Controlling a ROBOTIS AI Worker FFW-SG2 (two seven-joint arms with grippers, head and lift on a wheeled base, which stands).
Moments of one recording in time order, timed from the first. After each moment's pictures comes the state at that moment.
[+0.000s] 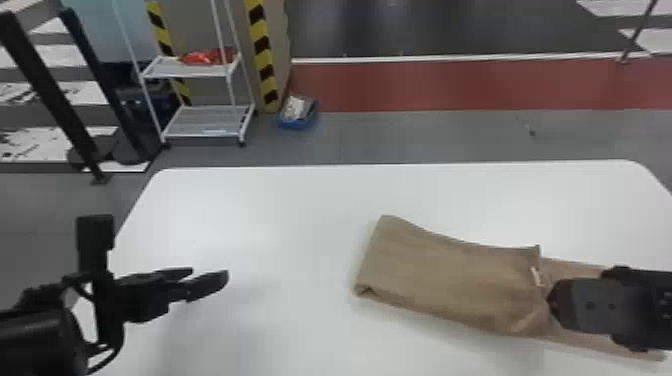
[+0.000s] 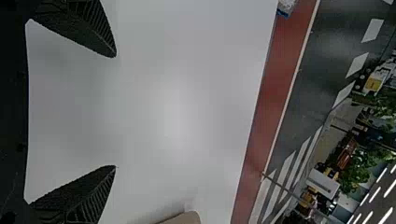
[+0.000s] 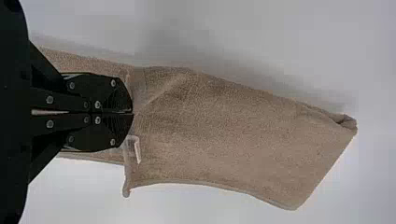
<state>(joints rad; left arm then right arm) 0.06 0.05 0.43 -1.93 -0.20 1.03 -1.00 0.26 -0.39 -0.03 -2.19 1.07 0.18 1.36</state>
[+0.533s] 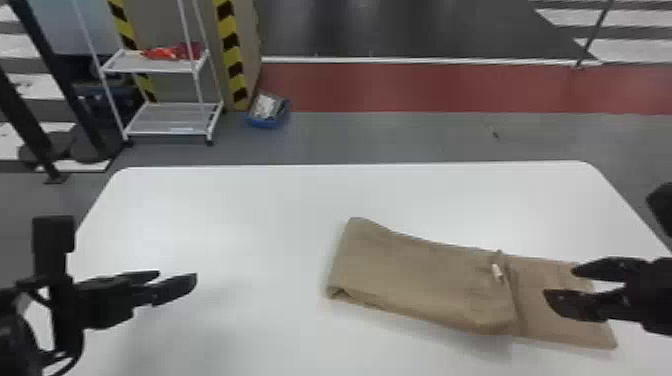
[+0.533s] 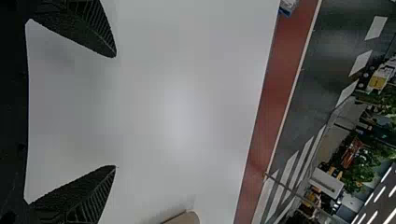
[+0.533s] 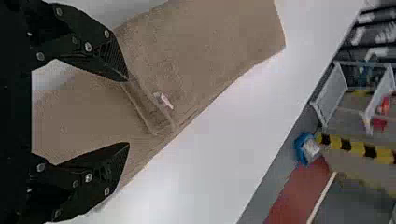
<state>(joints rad) 0.06 0.06 0.41 -1.92 -0.20 1.03 -0.99 0.14 -0.28 -0.20 -2.25 0.72 1.15 1.36</state>
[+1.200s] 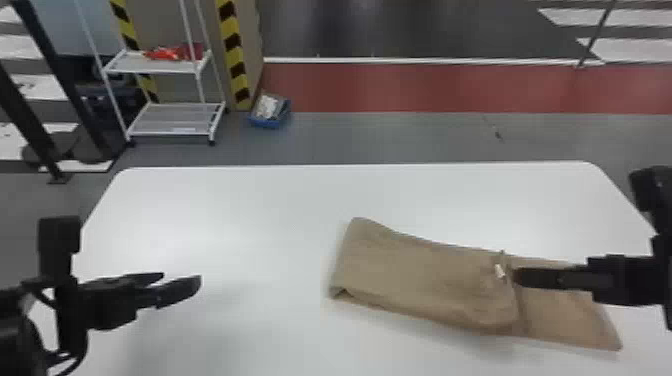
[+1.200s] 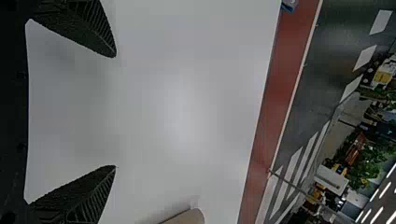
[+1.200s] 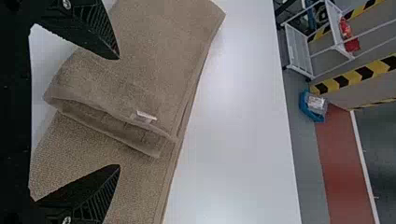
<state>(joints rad) 0.07 0.06 0.41 -1.93 -0.21 1.03 -1.01 -0.07 -0.22 -0.13 -2.11 0.63 1.56 1.26</state>
